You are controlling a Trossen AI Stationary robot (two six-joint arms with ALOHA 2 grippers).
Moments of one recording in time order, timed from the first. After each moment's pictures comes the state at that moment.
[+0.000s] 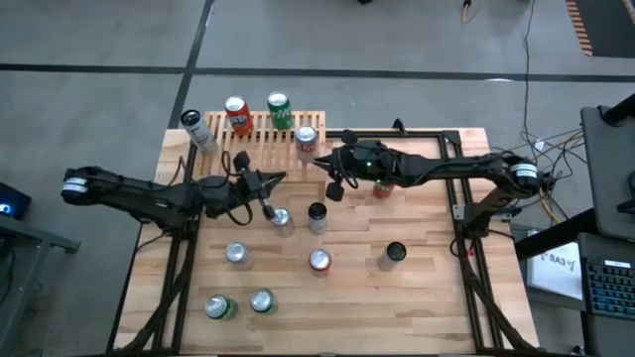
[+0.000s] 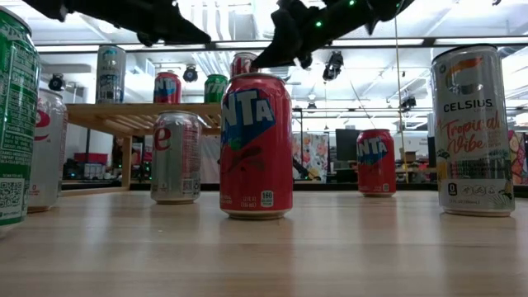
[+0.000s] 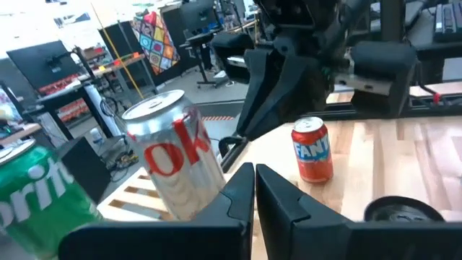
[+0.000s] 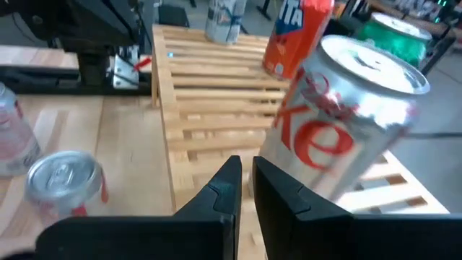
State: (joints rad) left arm -0.06 1.00 0.59 0.32 -0.59 0.23; right arm -0.20 1.58 1.16 0.12 0.13 -0.18
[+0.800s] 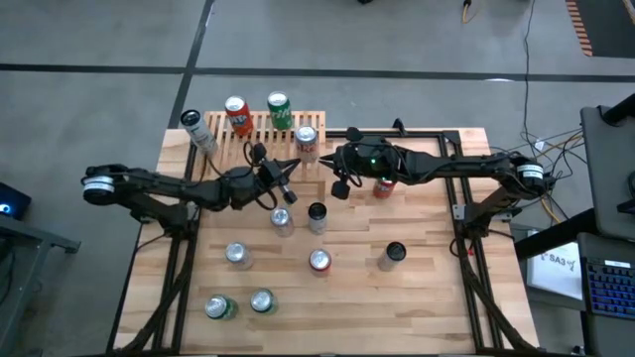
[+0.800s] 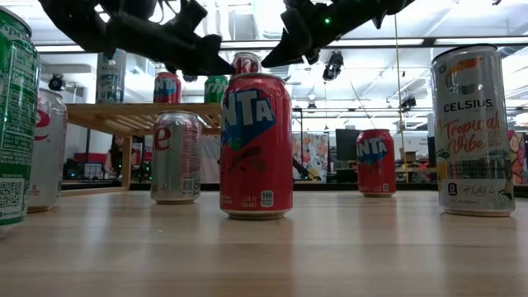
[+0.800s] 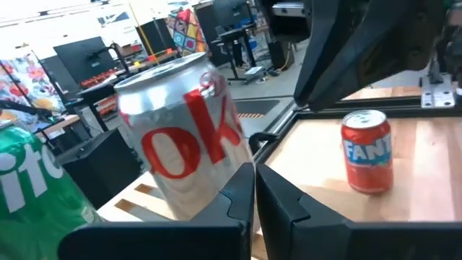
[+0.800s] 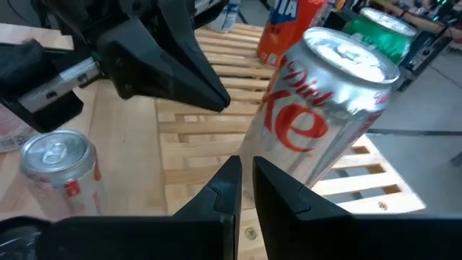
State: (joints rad) left arm 0.11 1.30 0.59 0.66 -0.55 0.27; right arm -0.21 1.53 1.16 0.03 0.13 -0.22
